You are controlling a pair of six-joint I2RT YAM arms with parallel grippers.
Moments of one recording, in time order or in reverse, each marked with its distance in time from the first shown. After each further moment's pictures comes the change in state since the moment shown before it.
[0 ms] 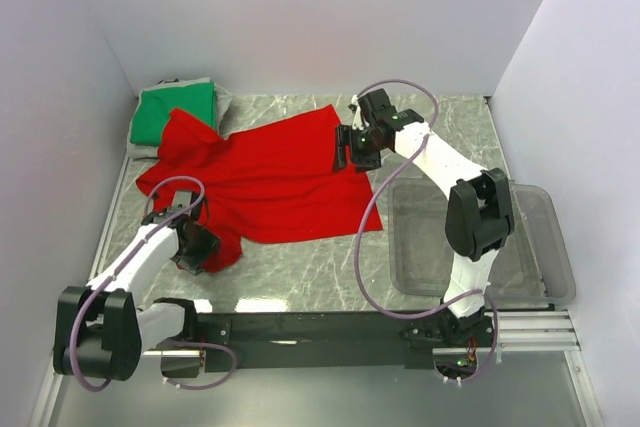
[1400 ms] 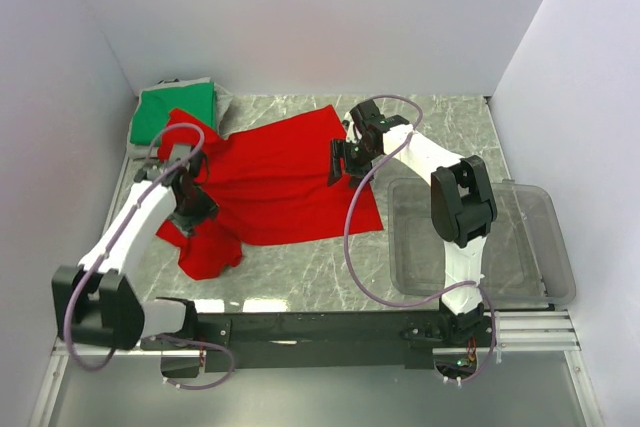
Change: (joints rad) left arm -0.017 0.184 0.478 -0.286 -0.058 0.178; right arm 0.000 0.145 0.005 -0.003 -0.099 0.026
